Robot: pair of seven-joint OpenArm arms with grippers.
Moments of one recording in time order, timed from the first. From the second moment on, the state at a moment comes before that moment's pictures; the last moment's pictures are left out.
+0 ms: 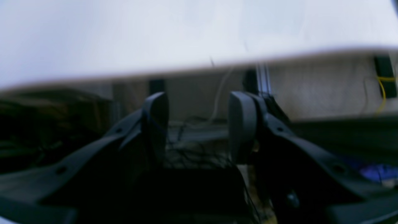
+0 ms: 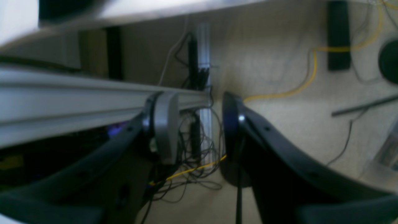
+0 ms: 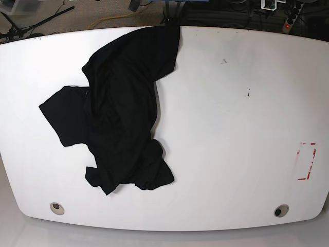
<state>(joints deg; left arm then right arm) 71.0 -7.8 -11.2 113.9 -3.0 -2.7 -3.7 -70.5 4.1 17.6 111.5 24.0 23.6 -12.1</state>
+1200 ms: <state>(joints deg) 38.6 -8.1 -13.6 113.9 -2.8 -2.8 4.7 -39.0 4.0 19.2 111.3 44.3 9.9 -35.5</state>
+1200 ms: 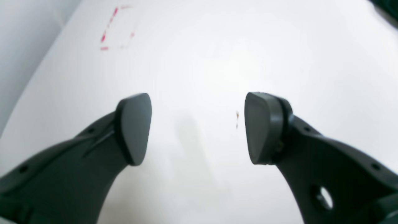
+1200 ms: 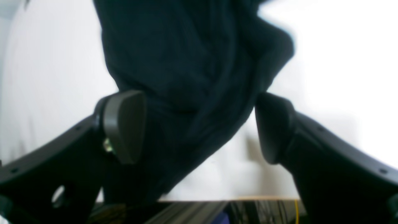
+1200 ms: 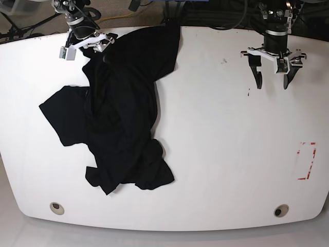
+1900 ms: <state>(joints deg) 21.8 -11.9 -2.5 113.7 -2.8 -2.7 18.4 -32.9 4.0 19.3 102.6 44.1 8.3 -37.4</state>
